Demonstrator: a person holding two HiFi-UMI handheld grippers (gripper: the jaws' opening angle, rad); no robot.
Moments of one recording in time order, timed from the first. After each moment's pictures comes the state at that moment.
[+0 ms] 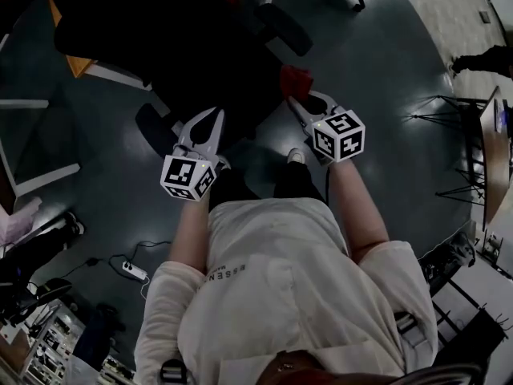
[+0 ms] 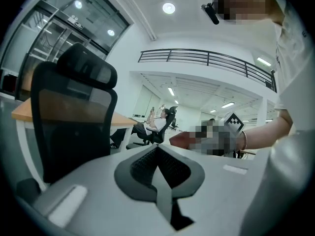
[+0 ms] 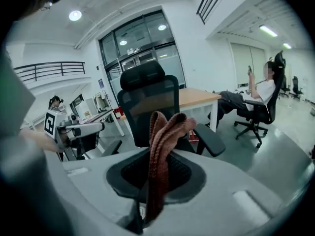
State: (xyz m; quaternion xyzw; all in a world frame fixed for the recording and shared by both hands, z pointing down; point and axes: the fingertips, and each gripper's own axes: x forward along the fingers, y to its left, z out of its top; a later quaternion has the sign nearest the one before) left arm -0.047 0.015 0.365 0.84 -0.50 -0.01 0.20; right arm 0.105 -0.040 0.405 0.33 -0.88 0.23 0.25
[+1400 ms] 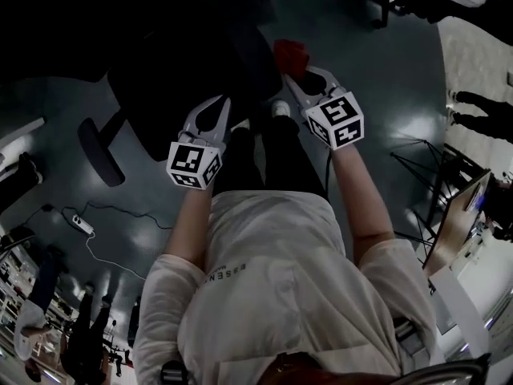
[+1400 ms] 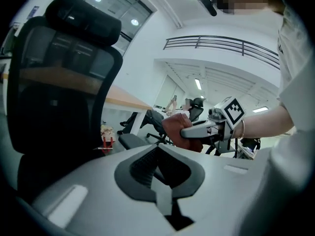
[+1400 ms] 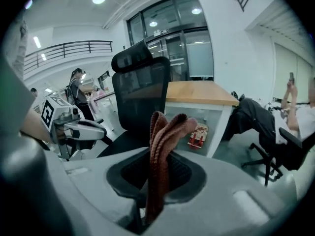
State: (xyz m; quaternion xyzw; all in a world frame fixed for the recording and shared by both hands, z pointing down) left arm 0.085 -0.195 0.456 0.74 -0.60 0.01 0.30; right arm 0.175 -0.293 0.464 0.16 -0.92 0.14 0.34
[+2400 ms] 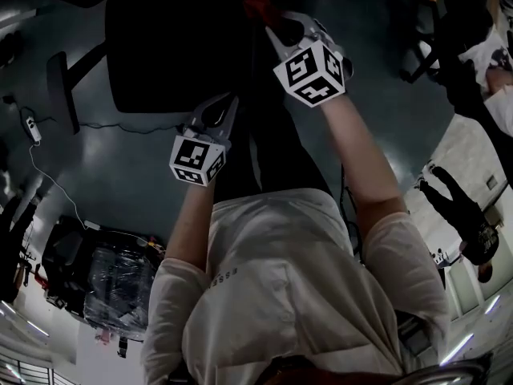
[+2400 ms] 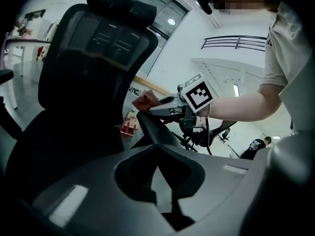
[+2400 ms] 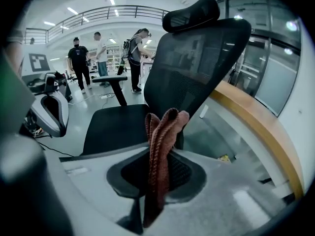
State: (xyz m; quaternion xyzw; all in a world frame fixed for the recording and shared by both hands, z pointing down) left arm 0.099 -0.219 0.531 0.58 -0.71 -0.03 0.39; right arm 0.018 -0.351 0.556 -0.15 -0.89 -0.13 0.42
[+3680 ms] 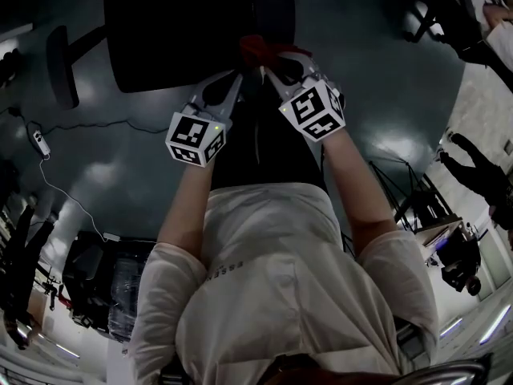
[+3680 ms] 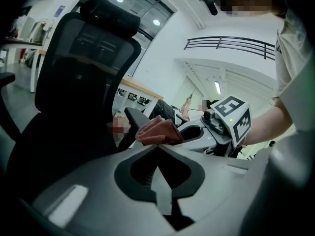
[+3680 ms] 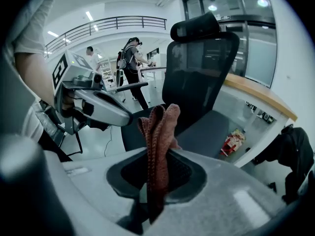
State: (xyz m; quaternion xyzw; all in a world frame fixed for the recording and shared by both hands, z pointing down) left arm 0.144 -0.146 0.507 0.66 -0.66 -0.02 0.36; right arm 0.168 -0.183 0.542 -0.11 -0.90 -0.01 0.42
